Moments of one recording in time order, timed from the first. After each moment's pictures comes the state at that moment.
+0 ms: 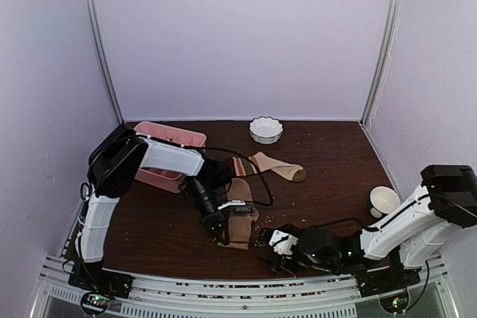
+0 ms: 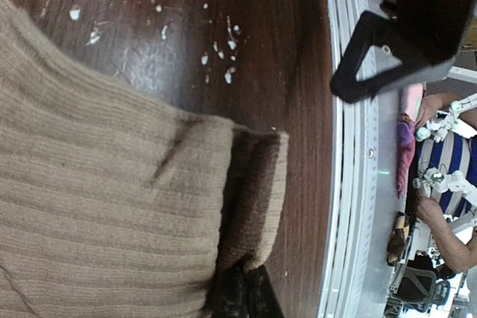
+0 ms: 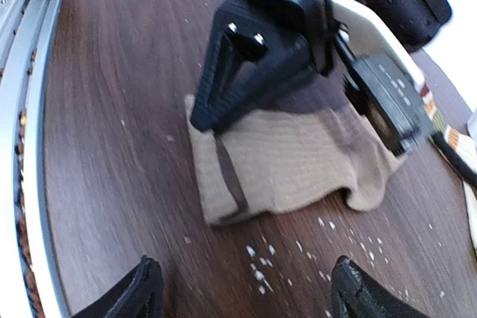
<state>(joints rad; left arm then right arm) -0.81 2.26 1.52 -1.07 0.87 0.68 1.36 1.56 0.36 0.64 0.37 -0.08</state>
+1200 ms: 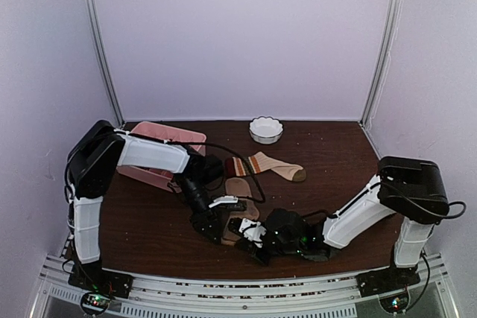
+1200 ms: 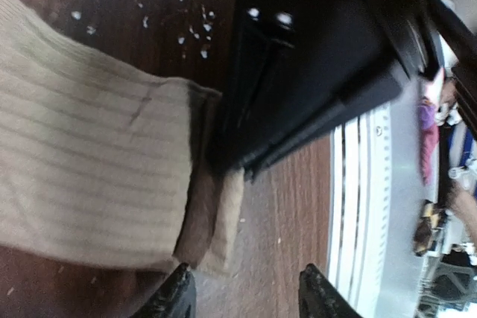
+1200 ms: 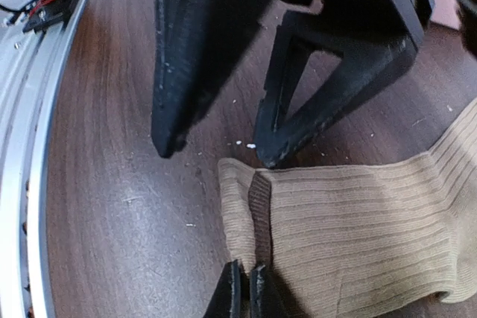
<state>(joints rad) -0.81 2.10 1.39 -1.00 0.80 0.70 1.22 1.87 0.65 0.65 0.00 -0.04</state>
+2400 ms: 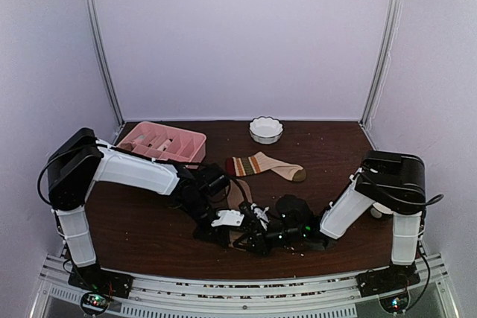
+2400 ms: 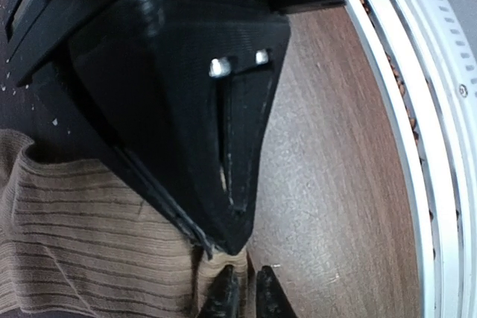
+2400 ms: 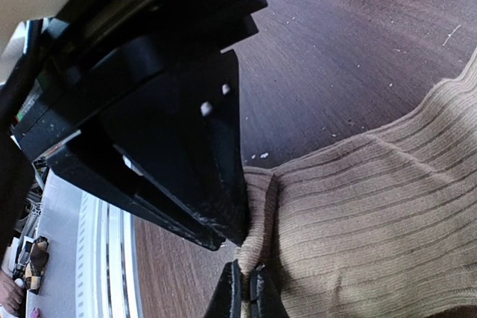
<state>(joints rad) -0.96 1.89 1.13 -0.55 0.53 0.80 1.04 2.00 0.62 0.89 -0.47 0.52</state>
